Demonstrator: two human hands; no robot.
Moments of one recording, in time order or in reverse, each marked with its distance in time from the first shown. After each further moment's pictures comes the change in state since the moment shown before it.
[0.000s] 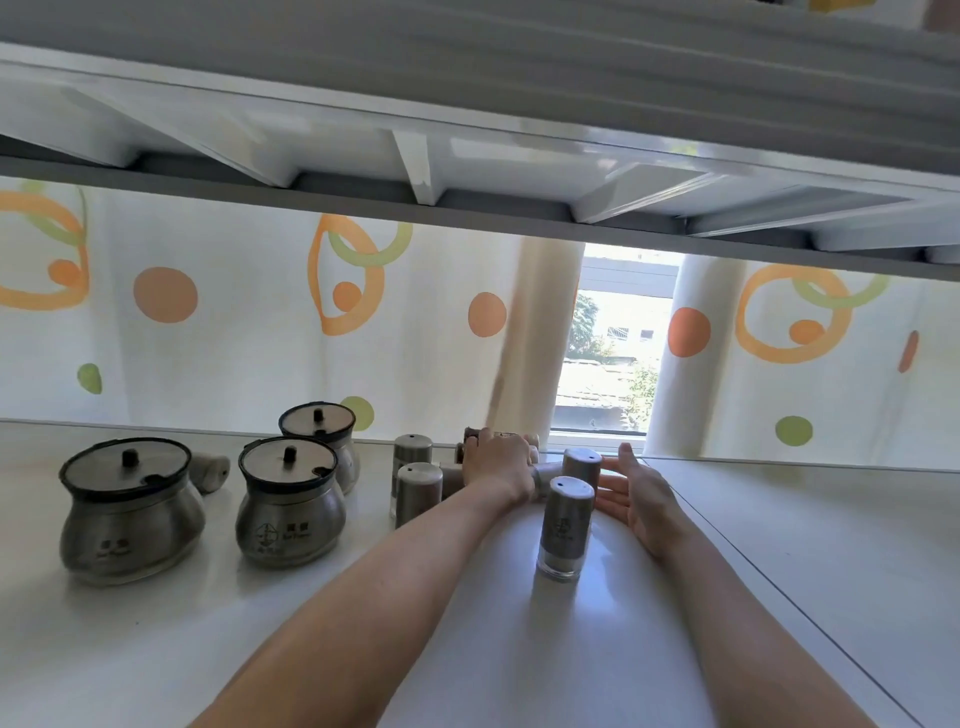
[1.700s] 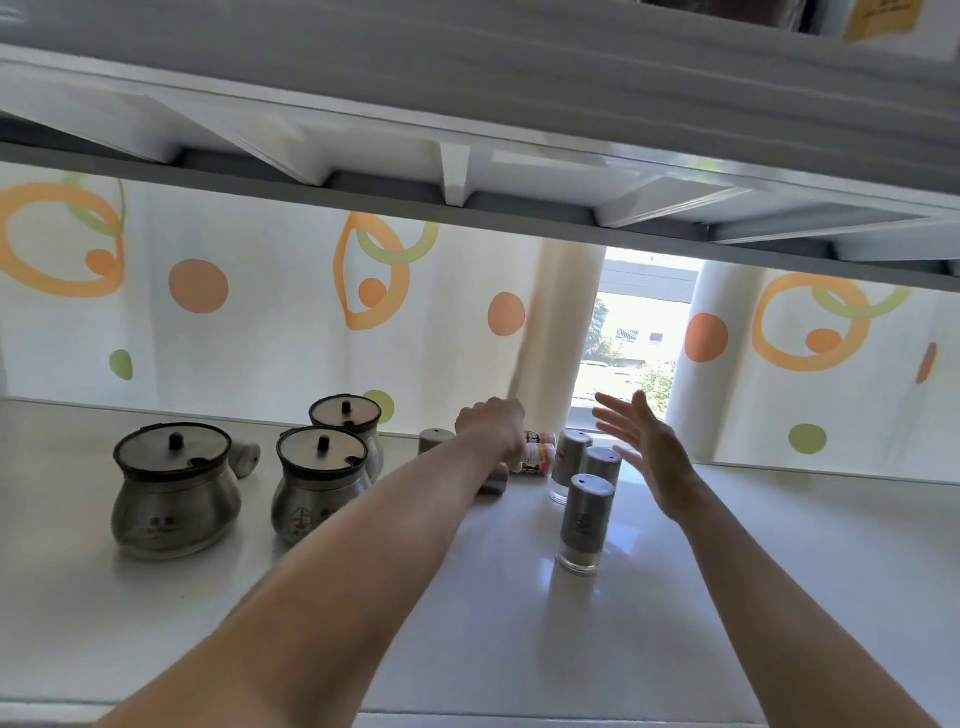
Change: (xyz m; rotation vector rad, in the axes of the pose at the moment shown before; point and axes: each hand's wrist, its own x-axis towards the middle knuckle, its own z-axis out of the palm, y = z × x) left_hand -0.005 -0.013 -0.056 0.084 -0.102 -0.052; right_hand -0.010 -0.042 0.013 -0.220 -0.159 -0.314
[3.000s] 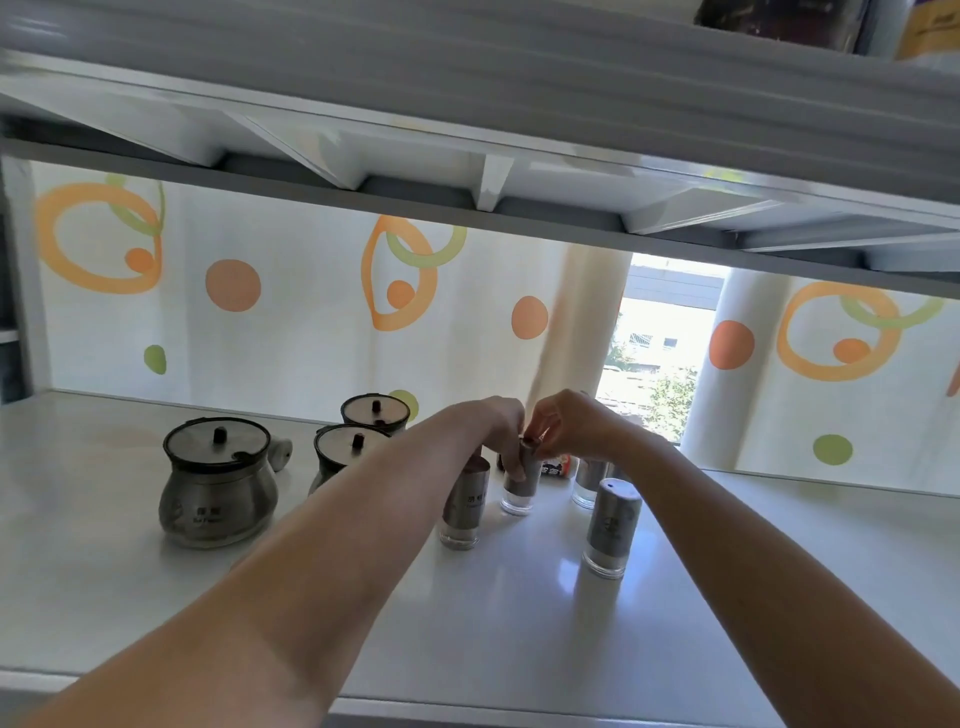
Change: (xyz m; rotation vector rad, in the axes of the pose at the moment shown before) left_hand 0.006 -0.037 -0.025 0.003 -0.270 0.114; right_hand 0.015 -0.058 0.083 -0.881 -0.361 -0.174
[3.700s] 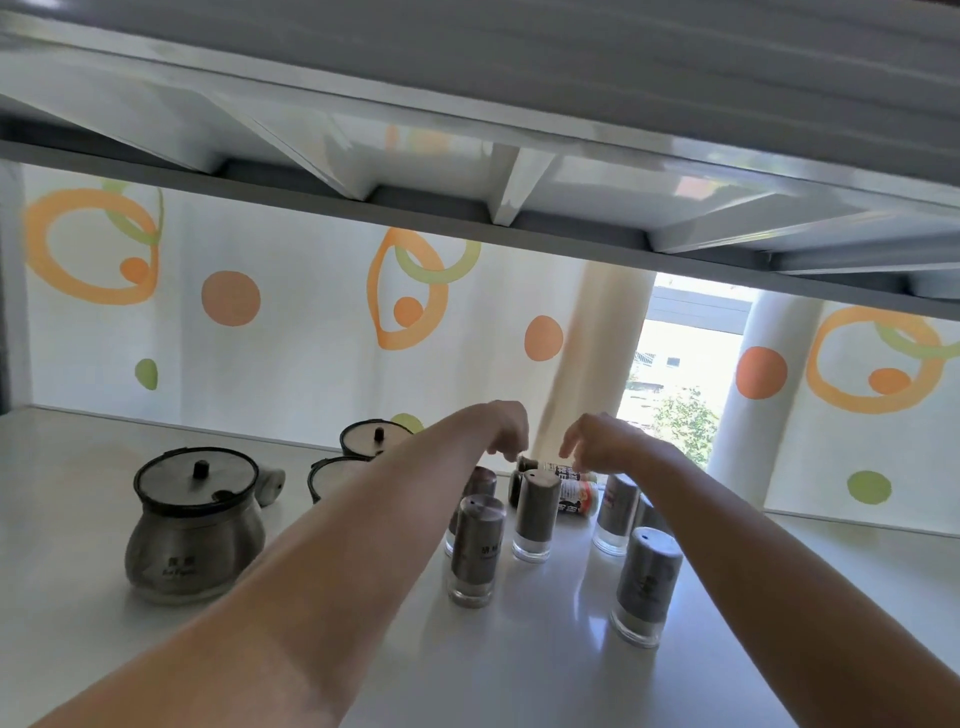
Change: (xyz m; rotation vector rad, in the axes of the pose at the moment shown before) left_hand 0.050 -0.022 -0.017 -0.015 0.037 -0.036; right_hand 0.045 0.017 -0.005 -0.313 -0.064 0.204
